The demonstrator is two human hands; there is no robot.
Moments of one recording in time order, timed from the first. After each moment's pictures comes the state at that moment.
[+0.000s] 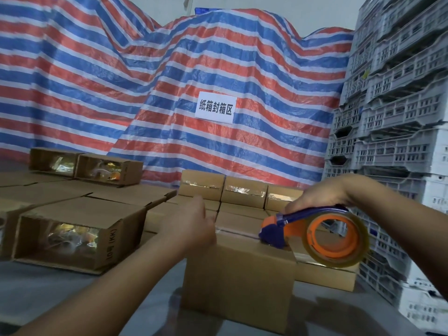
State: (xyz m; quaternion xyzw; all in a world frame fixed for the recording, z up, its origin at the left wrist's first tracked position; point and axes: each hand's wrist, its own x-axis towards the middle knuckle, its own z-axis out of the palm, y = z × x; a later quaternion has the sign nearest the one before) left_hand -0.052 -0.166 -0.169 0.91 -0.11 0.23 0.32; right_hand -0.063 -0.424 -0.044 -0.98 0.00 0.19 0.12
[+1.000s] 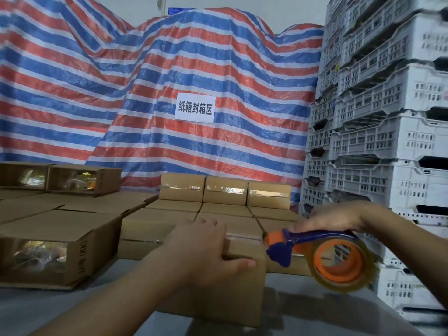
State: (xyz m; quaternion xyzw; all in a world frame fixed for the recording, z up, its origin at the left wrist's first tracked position) left_hand -0.088 -0.213 -0.170 0.93 -0.30 0.21 0.00; right_hand -0.094 -0.505 -0.090 -0.98 -0.01 0.12 0.17
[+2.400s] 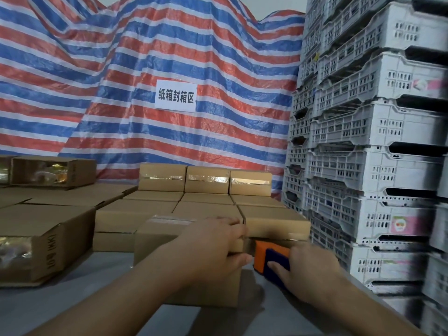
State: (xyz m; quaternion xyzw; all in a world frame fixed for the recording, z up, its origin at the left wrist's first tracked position) left_hand -0.090 -0.259 -0.185 0.88 -0.42 0.21 0.05; right_hand -0.128 -0.481 -0.233 -0.96 0.11 -0.22 -0.13
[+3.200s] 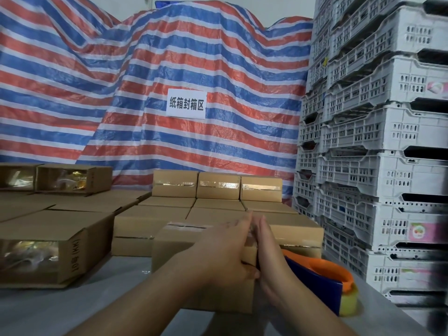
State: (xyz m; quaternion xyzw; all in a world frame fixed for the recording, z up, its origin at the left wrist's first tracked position) left_hand -0.088 -0.258 -0.190 0.89 -0.39 0.18 0.14; right_hand -0.109 -0.373 -0.215 -0.63 0.05 -0.15 0.76
